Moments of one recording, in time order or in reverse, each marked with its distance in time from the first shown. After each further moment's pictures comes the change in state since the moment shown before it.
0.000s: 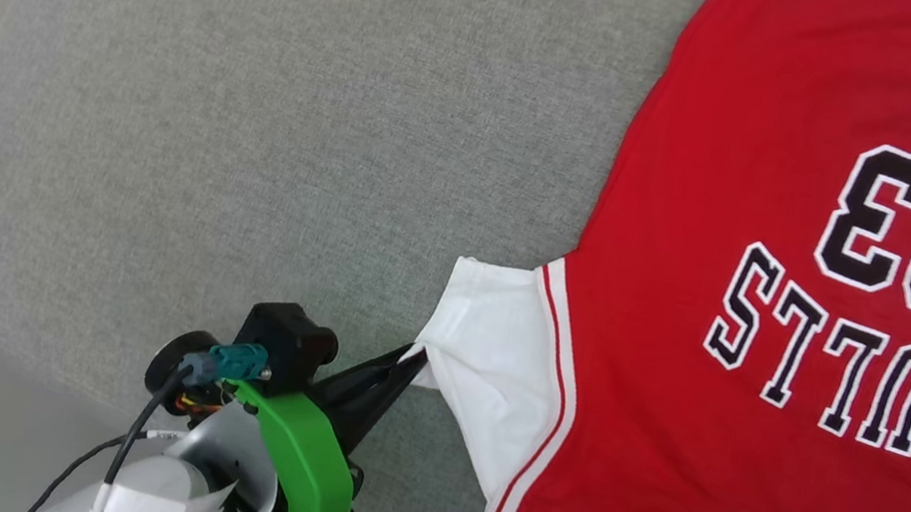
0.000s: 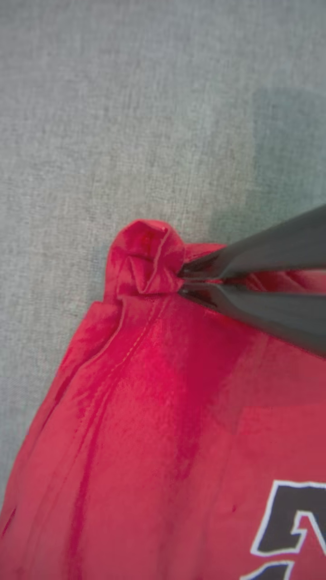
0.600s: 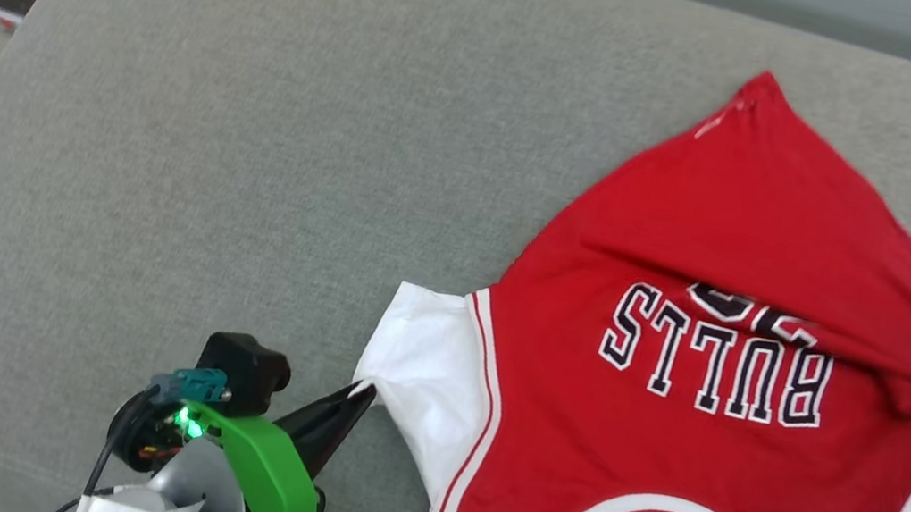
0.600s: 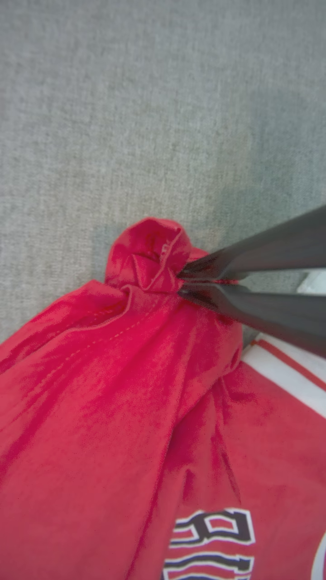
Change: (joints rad) left arm 0.090 0.009 0.030 0.072 -0.075 0.043 -0.020; right arm 0.483 0.047 0.004 -0.095 0.163 0.000 -0.136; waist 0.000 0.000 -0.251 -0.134
